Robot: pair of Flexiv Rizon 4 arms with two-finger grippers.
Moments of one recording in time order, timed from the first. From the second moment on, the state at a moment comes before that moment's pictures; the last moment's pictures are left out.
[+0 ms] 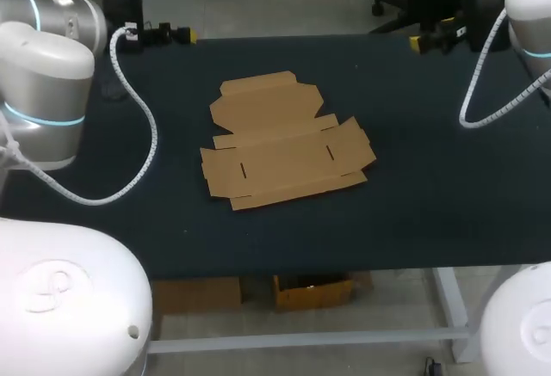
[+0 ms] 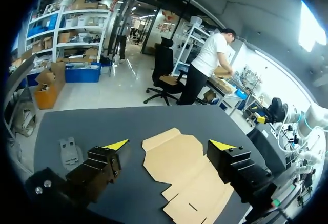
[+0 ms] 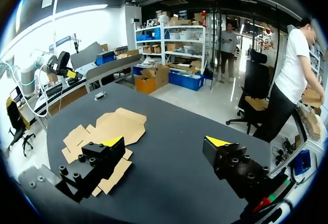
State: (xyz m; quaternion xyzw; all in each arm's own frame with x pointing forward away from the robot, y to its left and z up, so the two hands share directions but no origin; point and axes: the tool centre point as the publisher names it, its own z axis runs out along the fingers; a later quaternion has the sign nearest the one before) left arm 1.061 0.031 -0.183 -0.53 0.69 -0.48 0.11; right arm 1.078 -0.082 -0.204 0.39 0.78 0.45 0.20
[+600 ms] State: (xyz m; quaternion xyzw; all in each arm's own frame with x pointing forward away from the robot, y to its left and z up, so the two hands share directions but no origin) left arm 1.032 0.038 -0.198 -0.61 0.67 -0.42 0.08; right arm 1.058 -0.100 -0.223 0.47 0.78 0.39 0.13
